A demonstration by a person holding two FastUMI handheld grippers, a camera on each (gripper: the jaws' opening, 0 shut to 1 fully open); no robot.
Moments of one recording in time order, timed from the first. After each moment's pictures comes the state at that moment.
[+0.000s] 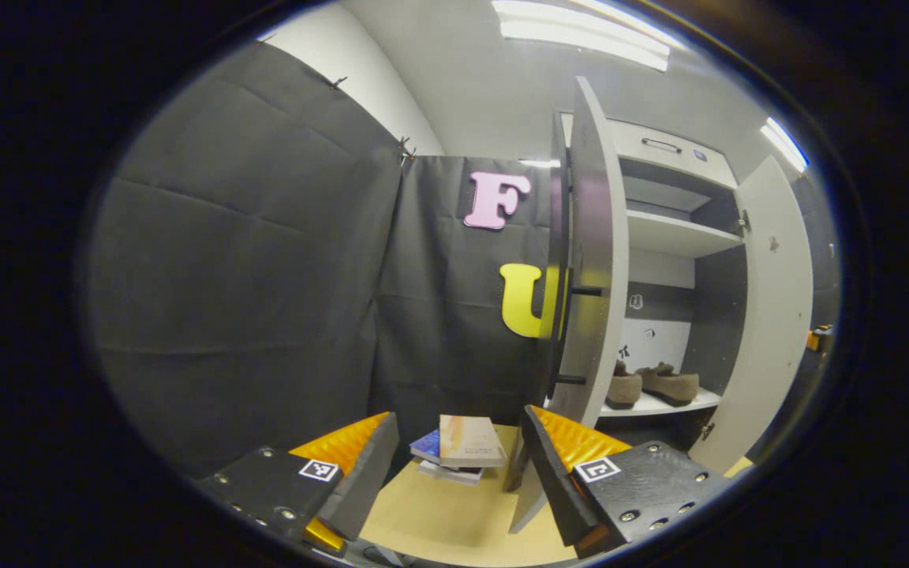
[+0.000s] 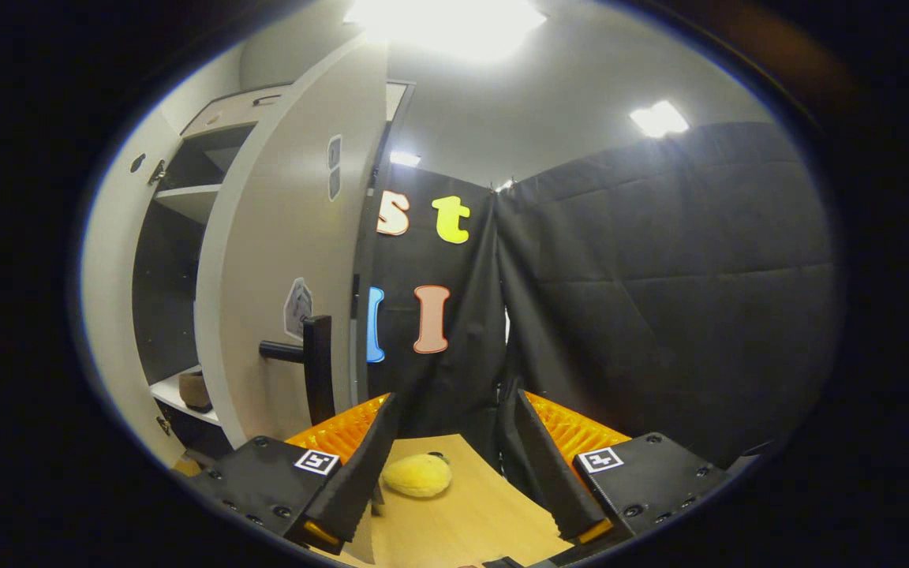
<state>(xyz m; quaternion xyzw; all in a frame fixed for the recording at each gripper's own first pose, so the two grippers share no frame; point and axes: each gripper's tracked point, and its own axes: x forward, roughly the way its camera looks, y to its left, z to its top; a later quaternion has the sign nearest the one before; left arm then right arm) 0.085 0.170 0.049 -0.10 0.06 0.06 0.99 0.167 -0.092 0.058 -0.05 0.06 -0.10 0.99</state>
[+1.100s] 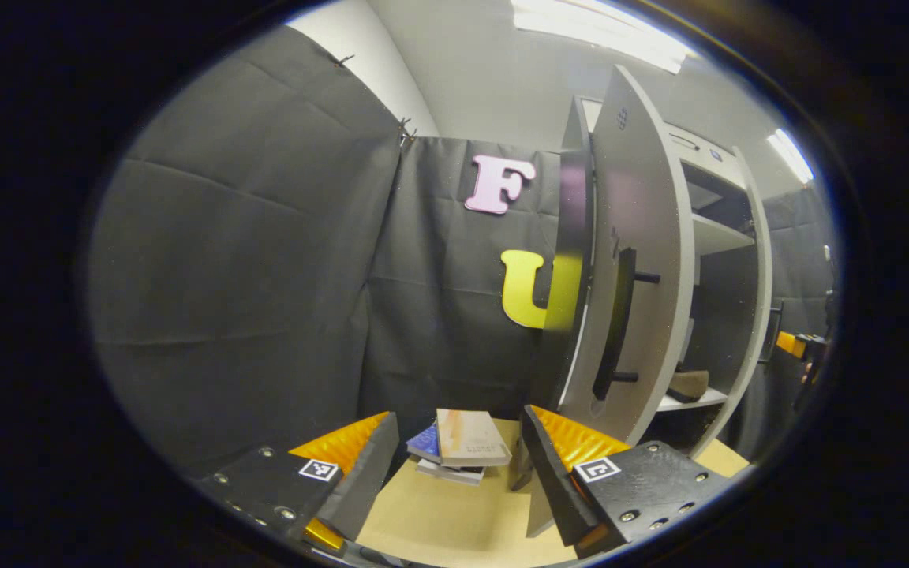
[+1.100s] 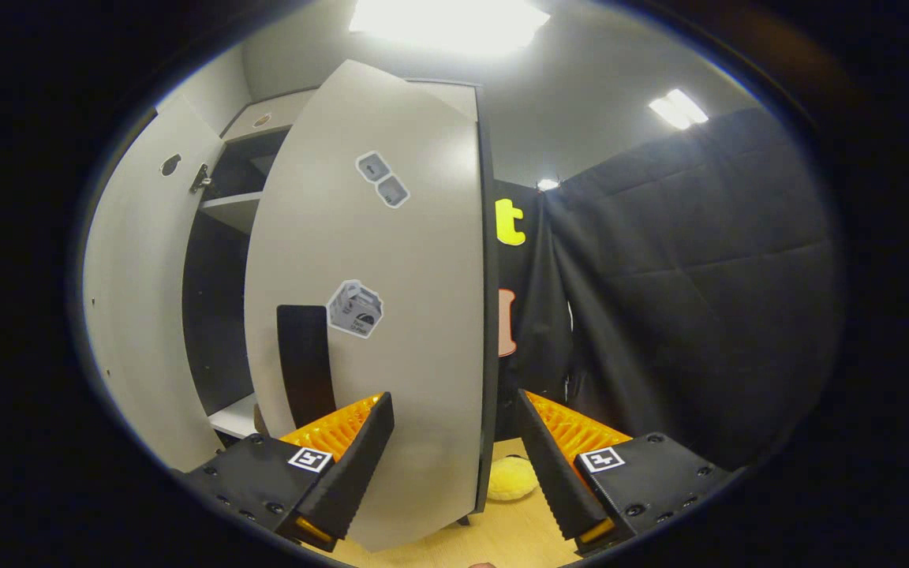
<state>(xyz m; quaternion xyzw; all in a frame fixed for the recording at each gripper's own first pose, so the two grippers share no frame) 0.129 0.205 0.027 -0.11 0.08 0.04 0.99 0.187 0.025 0.040 -0.01 0.05 -0.05 1.00</state>
